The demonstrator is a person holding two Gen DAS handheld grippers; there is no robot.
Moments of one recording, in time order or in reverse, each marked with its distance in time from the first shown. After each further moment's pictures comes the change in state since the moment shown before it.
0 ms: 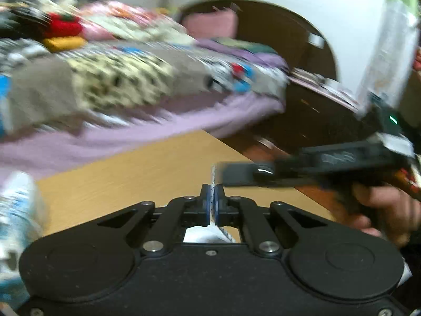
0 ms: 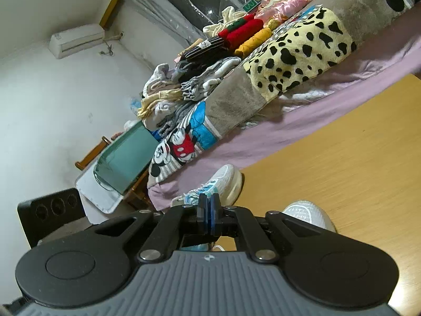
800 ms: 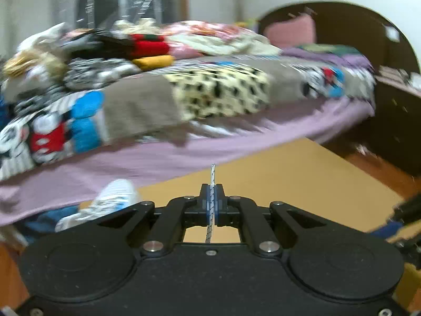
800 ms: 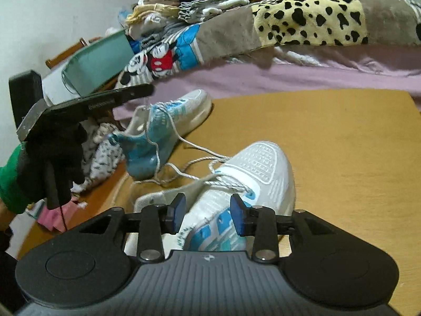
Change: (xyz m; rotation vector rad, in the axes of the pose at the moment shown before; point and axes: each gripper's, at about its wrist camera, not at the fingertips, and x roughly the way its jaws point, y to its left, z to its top) left arm 0.012 0.018 -0.018 0.078 -0.019 0.401; right arm 0.009 0.024 -0.036 -0.321 0.346 -0.235
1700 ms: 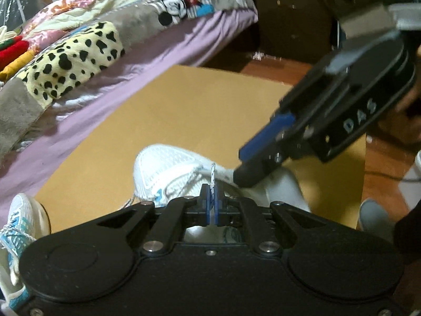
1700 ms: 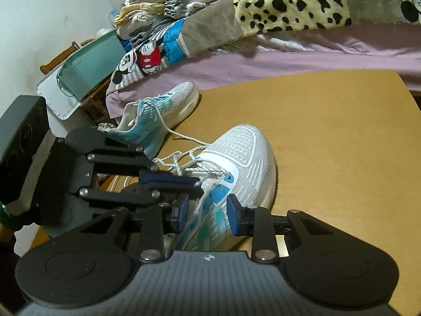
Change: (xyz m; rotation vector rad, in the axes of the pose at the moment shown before) left arm 0.013 -0.101 -0.032 0.433 0.286 -0.372; right arm -0.015 -0.031 -0.009 0.072 0.033 0.026
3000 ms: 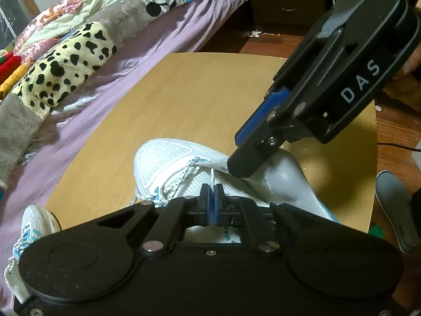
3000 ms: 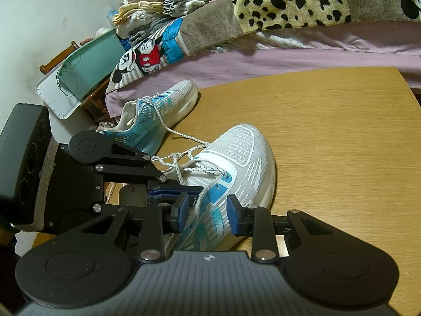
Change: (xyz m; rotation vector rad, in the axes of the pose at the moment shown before) left arm 0.012 -0.009 0.003 0.098 0.049 0.044; right arm 0.003 -0.003 0.001 0.004 0.010 0.008
